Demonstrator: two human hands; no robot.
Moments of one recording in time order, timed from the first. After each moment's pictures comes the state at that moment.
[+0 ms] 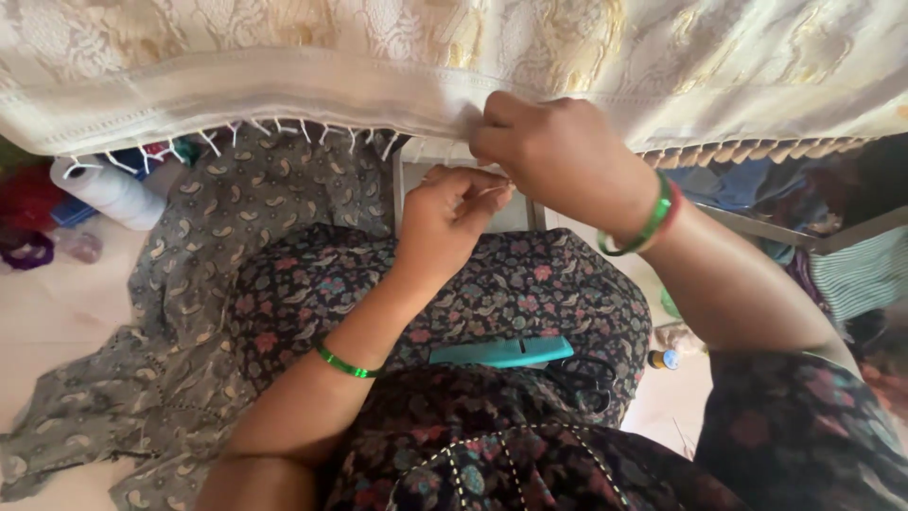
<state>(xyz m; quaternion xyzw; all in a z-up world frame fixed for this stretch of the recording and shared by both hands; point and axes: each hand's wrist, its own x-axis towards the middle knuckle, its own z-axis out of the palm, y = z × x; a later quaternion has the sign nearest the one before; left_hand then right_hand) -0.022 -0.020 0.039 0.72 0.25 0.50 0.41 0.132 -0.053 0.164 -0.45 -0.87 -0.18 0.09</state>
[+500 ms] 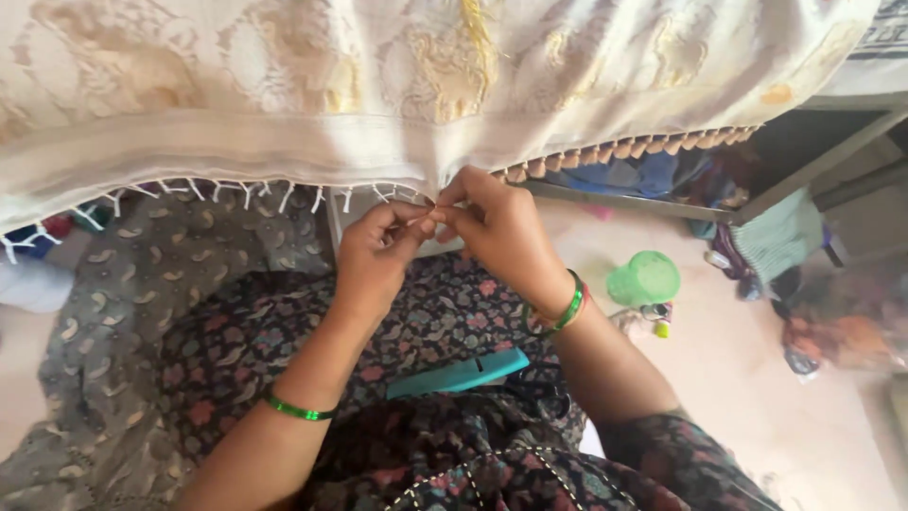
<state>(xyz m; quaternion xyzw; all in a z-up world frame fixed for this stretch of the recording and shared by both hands) 0.004 -0.013 0.008 0.59 0.25 0.41 0.64 0.141 -0.098 0.108 -0.67 -0.62 0.12 0.39</state>
